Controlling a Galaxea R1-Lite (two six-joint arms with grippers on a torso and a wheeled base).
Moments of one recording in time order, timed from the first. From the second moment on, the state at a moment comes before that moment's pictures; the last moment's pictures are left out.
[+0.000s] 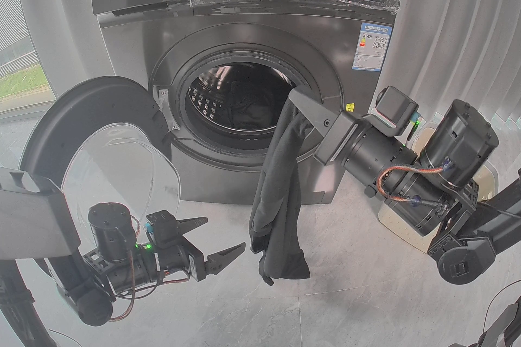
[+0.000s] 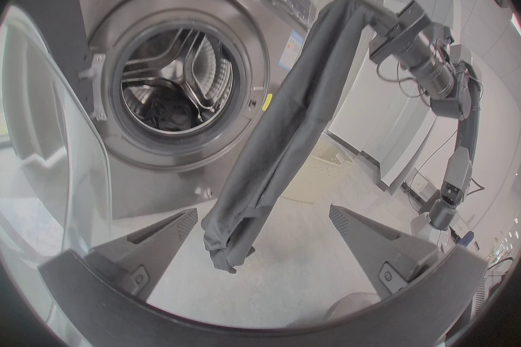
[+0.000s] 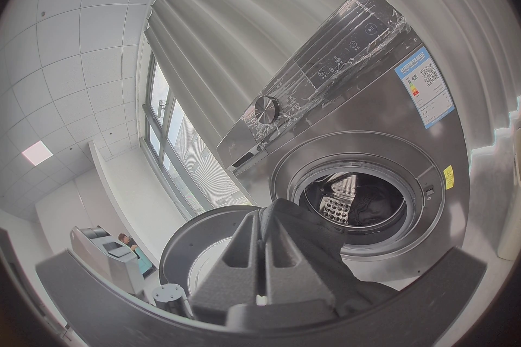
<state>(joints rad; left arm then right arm) -0.48 2.01 -0.25 -1.54 -0.32 -0.07 0.79 1.80 -0.78 -1.34 -0.02 0.42</state>
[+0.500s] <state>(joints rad) -0.52 2.21 -0.41 -1.55 -0.33 -0.11 0.81 1.80 -0.78 -1.35 -0.02 0.43</state>
